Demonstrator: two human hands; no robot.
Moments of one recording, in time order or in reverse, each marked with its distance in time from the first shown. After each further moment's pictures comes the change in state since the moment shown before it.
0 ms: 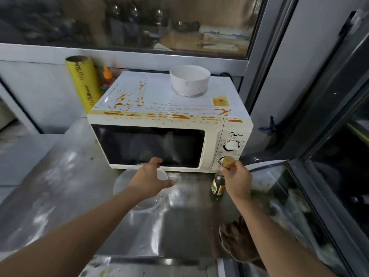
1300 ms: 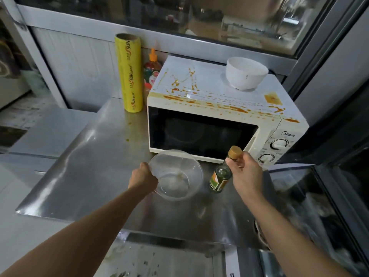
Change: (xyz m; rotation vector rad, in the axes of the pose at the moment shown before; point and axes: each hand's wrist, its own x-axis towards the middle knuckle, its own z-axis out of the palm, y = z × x) left_hand -0.015 -0.143 -0.037 -0.127 0.073 -0.422; right_hand -0.075 -0.107 0.058 -0.028 -0.083 -0.121
